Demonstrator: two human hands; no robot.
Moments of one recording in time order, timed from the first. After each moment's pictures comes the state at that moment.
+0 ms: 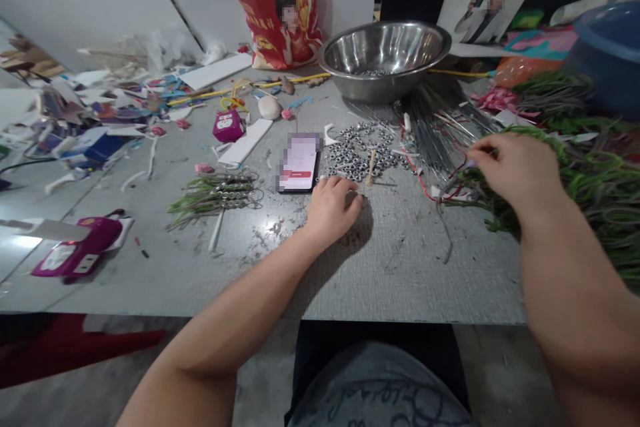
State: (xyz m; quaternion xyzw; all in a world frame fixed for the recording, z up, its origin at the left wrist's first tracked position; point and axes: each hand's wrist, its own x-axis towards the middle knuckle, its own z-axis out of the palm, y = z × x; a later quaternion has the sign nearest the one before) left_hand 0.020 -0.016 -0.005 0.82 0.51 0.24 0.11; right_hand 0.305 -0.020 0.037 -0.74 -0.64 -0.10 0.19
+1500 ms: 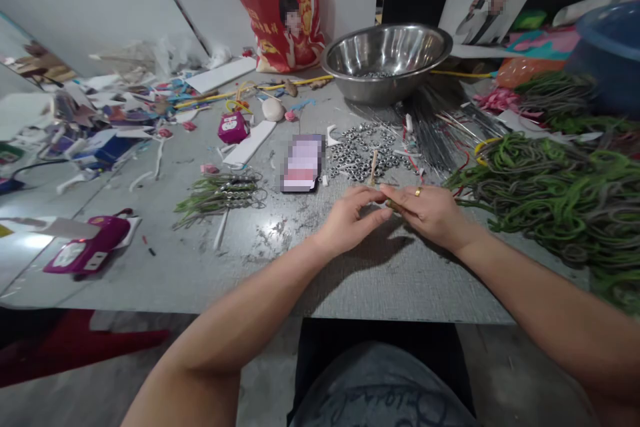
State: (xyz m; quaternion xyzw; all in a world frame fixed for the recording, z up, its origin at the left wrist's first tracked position) left_hand 0.028 -0.032 -0.004 0.82 0.31 0.37 0.31; right_hand 0.222 -0.044 -0.008 -0.36 -0.87 -0.09 0.32
